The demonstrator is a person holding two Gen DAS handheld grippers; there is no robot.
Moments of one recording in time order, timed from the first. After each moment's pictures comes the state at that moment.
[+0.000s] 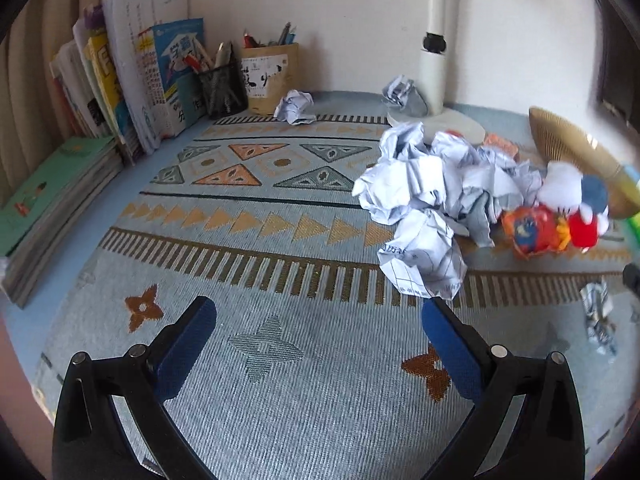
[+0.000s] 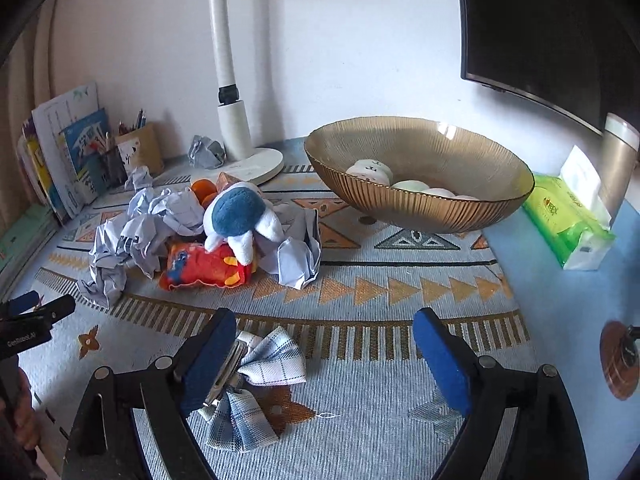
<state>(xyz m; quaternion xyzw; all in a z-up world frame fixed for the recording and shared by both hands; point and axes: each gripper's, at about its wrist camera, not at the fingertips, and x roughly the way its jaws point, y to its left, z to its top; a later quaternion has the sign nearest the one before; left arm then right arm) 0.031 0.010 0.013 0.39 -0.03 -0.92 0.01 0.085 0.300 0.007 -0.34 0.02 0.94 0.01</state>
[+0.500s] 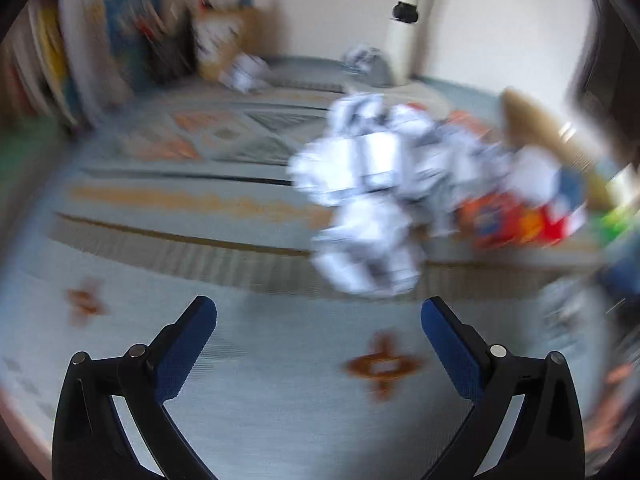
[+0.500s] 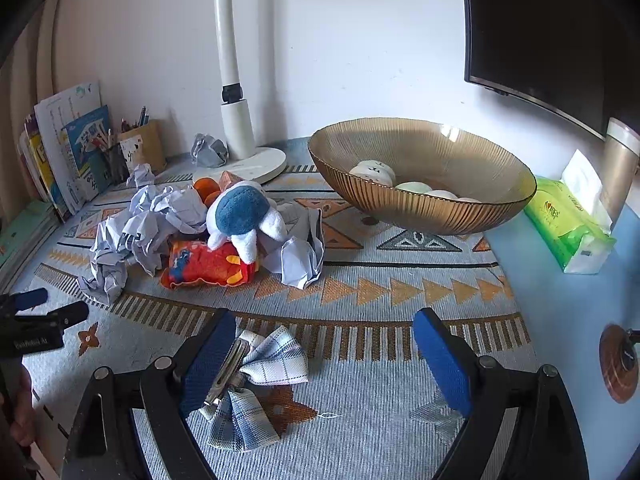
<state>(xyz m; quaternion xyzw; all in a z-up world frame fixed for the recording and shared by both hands) 0.003 0.018 0.012 0.47 0.06 -0.88 -0.09 0.085 0.298 0.007 -0.34 0.01 0.94 0.01</state>
